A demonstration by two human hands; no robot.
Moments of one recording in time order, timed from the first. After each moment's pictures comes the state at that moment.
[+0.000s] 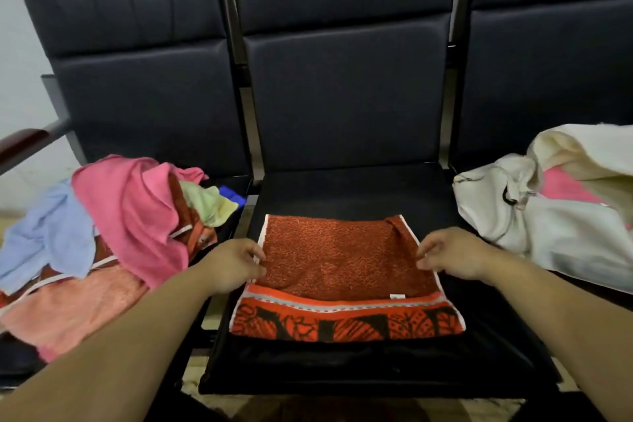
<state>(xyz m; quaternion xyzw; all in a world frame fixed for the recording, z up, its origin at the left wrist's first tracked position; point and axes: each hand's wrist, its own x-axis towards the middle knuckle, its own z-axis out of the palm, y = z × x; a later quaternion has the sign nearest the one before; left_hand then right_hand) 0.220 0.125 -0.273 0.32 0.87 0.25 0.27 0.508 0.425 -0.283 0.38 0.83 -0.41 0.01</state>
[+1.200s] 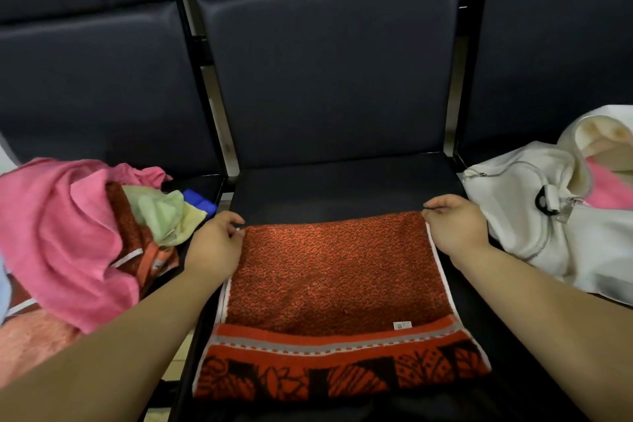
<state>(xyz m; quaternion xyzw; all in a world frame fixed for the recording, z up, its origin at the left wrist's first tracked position) 0.163 0.205 -0.320 0.28 0.91 0.30 0.06 0.437 0.481 -0.328 0.51 0.67 -0.45 -0.30</state>
